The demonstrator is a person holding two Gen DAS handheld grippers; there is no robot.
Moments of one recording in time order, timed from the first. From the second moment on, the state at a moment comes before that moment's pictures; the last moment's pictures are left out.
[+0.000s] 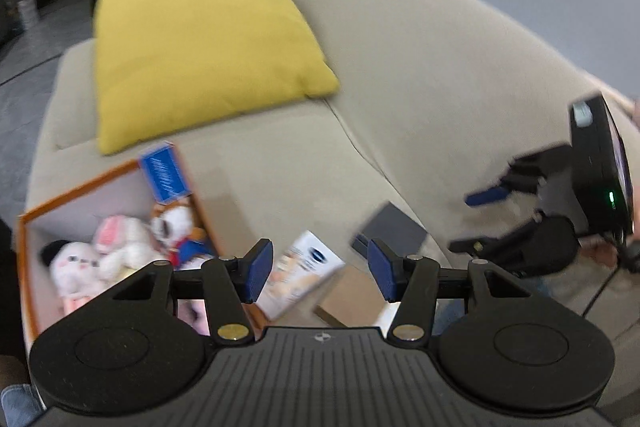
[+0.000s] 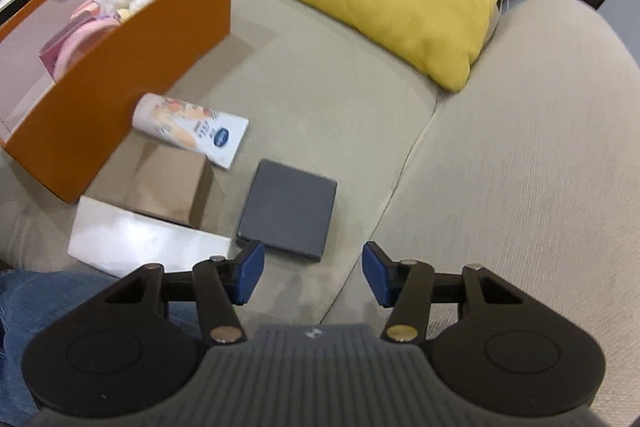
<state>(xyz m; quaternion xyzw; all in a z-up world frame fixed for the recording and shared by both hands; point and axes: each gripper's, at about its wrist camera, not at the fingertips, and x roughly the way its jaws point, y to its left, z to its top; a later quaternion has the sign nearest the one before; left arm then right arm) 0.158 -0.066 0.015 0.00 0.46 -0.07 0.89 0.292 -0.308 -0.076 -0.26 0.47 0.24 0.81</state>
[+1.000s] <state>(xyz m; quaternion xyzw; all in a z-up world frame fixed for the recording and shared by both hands) 0.196 -0.093 -0.122 -0.17 0.62 0.02 0.77 0.293 -0.273 -0.103 -0.29 0.47 0.35 0.76</state>
